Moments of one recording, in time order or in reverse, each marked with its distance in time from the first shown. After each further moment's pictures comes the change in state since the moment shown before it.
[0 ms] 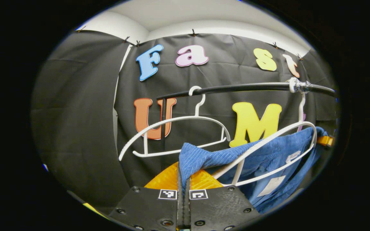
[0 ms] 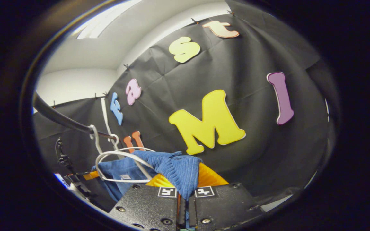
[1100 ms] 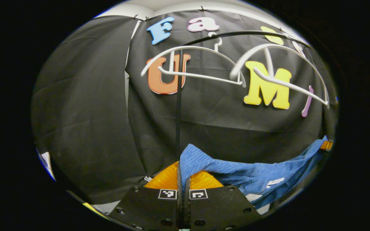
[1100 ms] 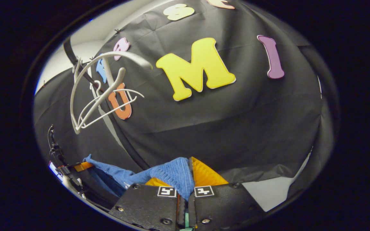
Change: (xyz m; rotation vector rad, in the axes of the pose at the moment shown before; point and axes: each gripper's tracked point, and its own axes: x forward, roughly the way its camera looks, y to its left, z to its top) left arm -0.049 0.031 -0.169 0.025 0.302 0.058; right arm -0.023 -0.004 -0.195 -0.027 0.352 -0.081
